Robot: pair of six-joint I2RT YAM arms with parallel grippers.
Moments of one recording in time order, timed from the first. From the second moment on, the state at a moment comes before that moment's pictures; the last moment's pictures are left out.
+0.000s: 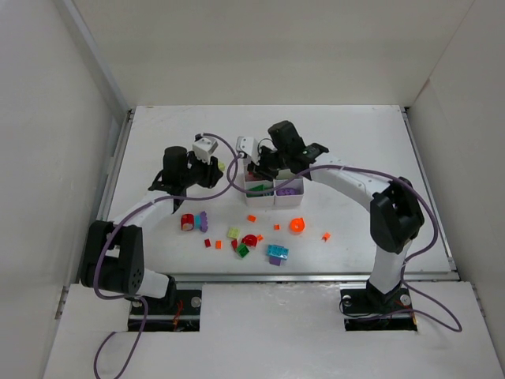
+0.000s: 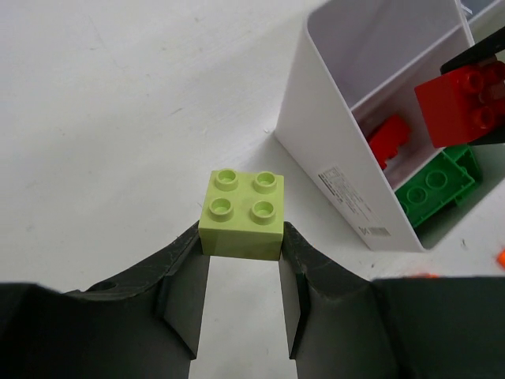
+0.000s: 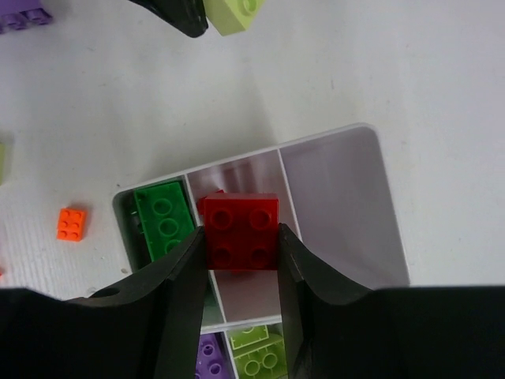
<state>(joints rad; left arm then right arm) -0.20 1.40 0.75 0.17 0.43 0.12 0.67 1.85 1.50 -0.37 -0.38 -0.69</state>
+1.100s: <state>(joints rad) -0.20 1.42 0.85 0.16 0.37 0.08 0.66 1.80 1.46 -0.30 -0.27 -0.58</state>
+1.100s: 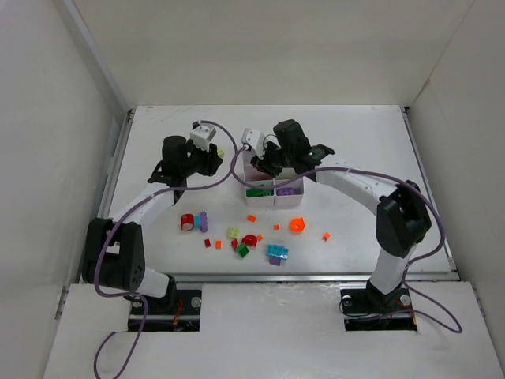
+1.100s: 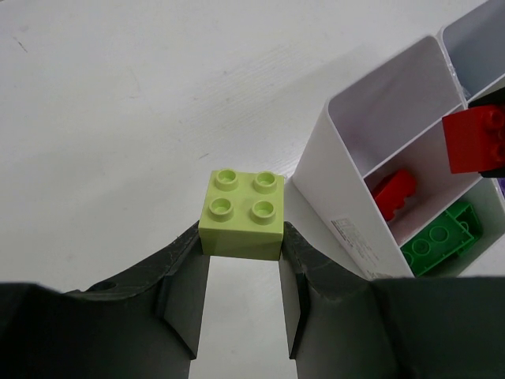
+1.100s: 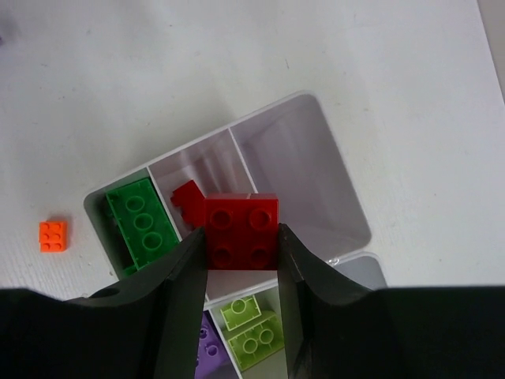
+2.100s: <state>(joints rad) -0.21 1.38 0.81 0.20 0.35 0.06 0.56 1.68 1.36 -0.25 -0.19 -0.55</state>
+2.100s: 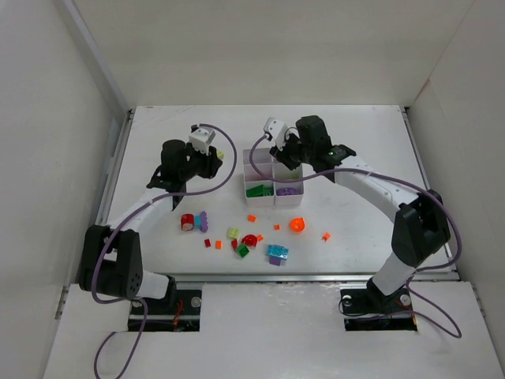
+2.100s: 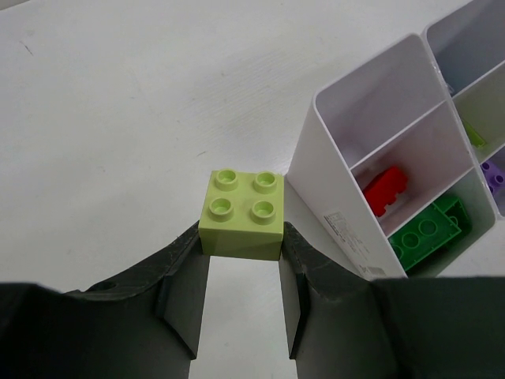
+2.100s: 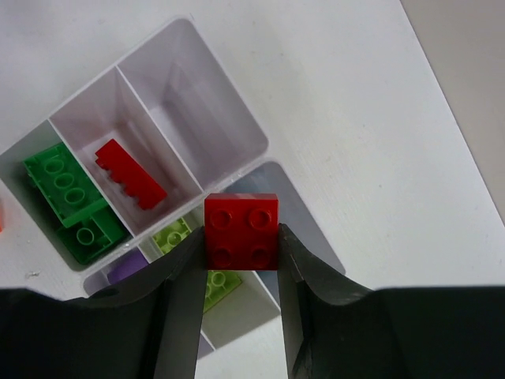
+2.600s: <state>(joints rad) -0.21 1.38 0.77 0.20 0.34 0.06 0.54 1.62 1.31 -0.23 -0.14 -0.52</state>
